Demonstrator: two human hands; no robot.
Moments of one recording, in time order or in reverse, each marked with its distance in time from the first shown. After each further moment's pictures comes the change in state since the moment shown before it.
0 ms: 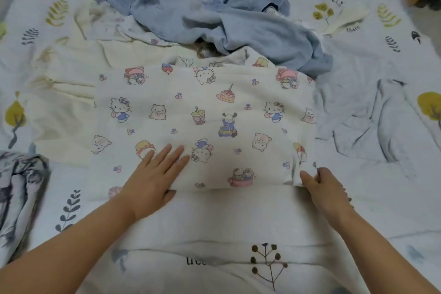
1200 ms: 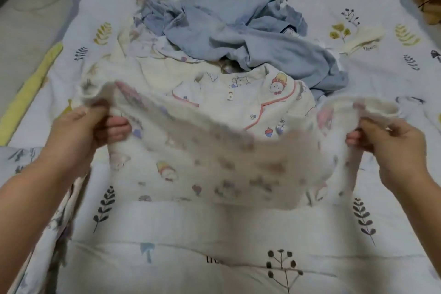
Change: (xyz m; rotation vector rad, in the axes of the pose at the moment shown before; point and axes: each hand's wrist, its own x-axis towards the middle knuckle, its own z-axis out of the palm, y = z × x) left_hand -0.045 -0.091 -0.108 -1.512 0.726 -0.727; right_hand 0.007 -0.075 -0.082 0.709 0.211 -0.370
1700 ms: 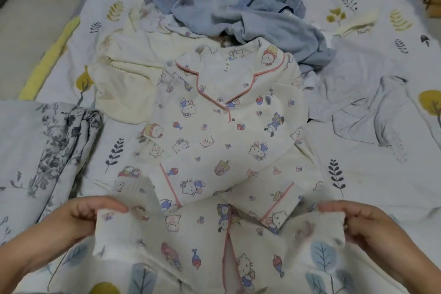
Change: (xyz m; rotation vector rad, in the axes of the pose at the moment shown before) left_hand -0.194 -0.093 -0.091 0.235 -0.471 -0.479; right_hand -0.159 0.048 -0.103 -0.126 -0.546 0.552
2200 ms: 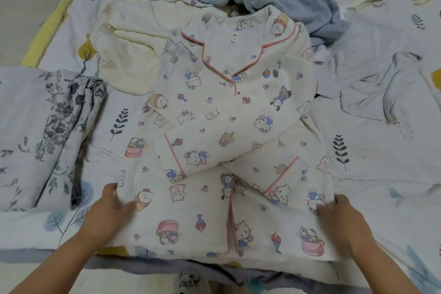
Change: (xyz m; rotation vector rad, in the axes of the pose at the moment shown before) left_hand 0.019 -0.073 0.060 0.562 0.554 -0.164; right_hand 0.020 0.071 0.028 -0.742 0.366 0.255
